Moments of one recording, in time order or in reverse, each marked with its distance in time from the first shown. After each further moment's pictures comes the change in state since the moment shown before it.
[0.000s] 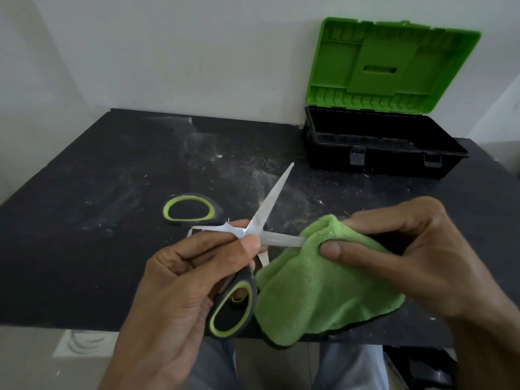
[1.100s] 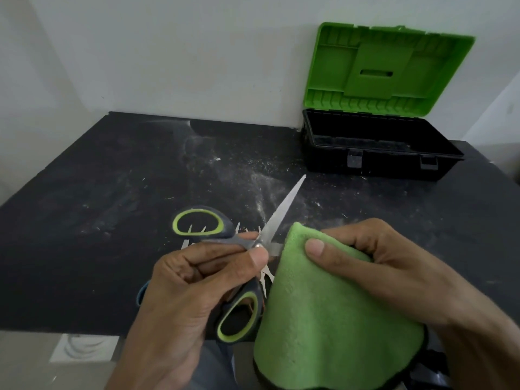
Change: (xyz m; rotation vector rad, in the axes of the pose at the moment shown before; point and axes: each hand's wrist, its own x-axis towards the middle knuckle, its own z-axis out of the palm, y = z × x) left_hand 0.003 -0.007 -0.001 0.081 -0.002 0.023; right_hand 0.005 -0.002 0.003 0.043 -0.293 0.363
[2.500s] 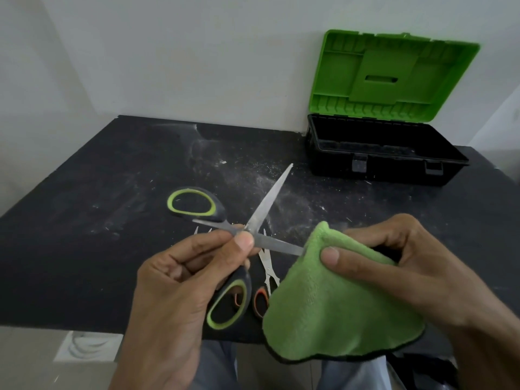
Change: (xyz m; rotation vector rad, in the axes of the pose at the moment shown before) left_hand -0.006 0.012 0.009 -0.031 0.214 0.051; right_hand -0.009 0.001 -0.003 0.003 0.171 -0.101
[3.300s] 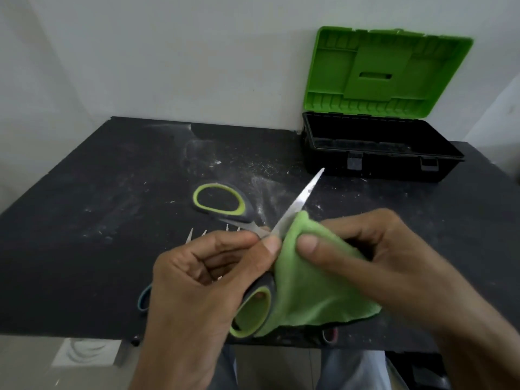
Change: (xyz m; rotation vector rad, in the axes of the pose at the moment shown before) left_hand -0.004 -0.004 0.017 0.122 -0.063 0.129; right_hand 0.007 -0.003 0.013 -0.015 -0.034 -0.081
